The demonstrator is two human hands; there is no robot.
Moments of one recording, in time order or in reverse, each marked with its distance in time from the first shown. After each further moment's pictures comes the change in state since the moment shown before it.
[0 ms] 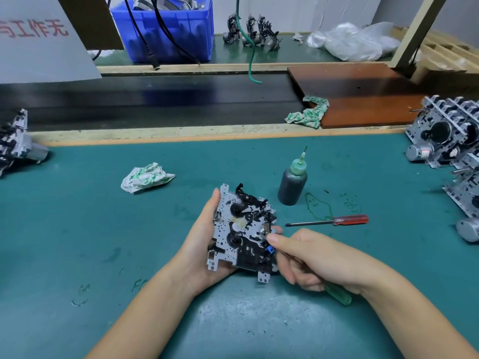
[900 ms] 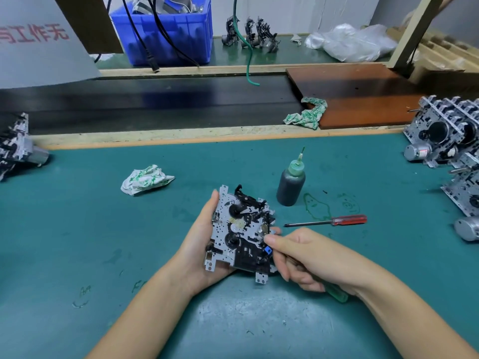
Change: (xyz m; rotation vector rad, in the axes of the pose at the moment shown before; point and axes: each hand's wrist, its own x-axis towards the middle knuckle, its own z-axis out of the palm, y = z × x) left_hand 0.001 0.000 -0.002 -0.014 -0.040 -0.028; right_hand 0.000 0.000 0.002 0.022 0.018 -0.027
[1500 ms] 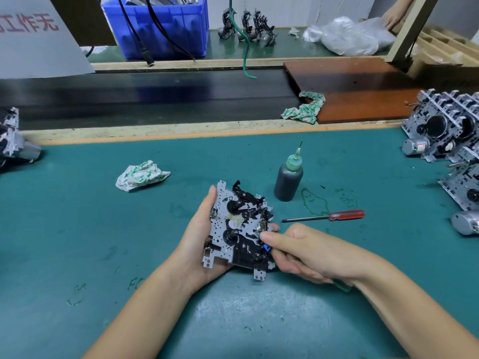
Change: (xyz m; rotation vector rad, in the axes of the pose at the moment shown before) left_hand 0.002 -0.003 0.000 0.009 0.031 0.061; right_hand 0.001 -0.004 -0.004 -0.162 0.011 0.009
